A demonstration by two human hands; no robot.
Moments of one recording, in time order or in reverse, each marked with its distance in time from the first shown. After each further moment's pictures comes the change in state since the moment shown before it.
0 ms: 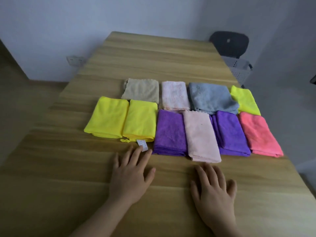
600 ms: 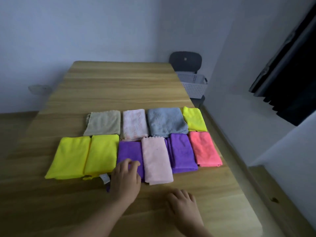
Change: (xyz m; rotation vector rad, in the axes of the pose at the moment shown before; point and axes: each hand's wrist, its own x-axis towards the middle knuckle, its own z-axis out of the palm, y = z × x) left_hand 0.042 0.100 -0.075 -0.119 0.267 0.175; right_hand 0.015 0.052 -0.037 0.059 -0.051 -0.181
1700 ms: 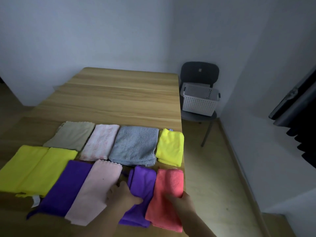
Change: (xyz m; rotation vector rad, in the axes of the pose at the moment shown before) left_hand 0.111 0.159 0.109 -0.190 -0.497 -0.812; right_hand 0.151 0.220 -0.039 0.937 -0.366 0.631
